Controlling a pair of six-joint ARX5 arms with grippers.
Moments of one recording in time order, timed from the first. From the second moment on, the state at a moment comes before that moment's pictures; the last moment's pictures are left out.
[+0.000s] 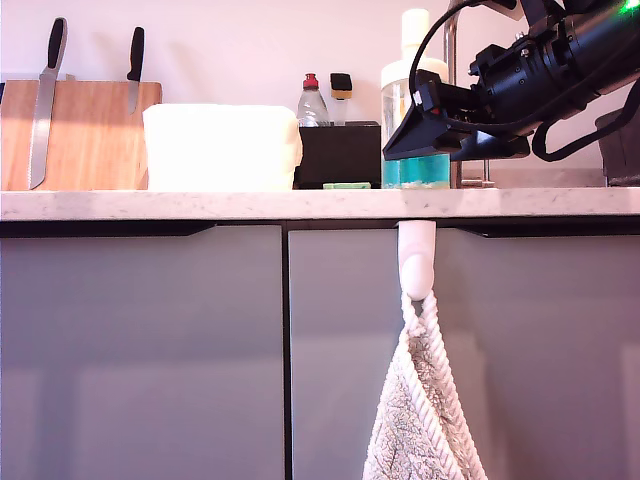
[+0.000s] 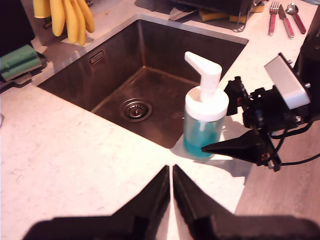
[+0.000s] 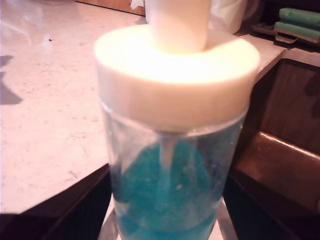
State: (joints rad) left arm -0.39 1.30 1.53 -0.75 0.53 0.27; right arm 0.41 1.37 0.69 0.43 -0.27 -0.18
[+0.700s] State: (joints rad) left arm -0.39 1.30 1.53 -0.75 0.57 0.27; right arm 0.41 1.37 0.69 0.27 -0.27 -0.16
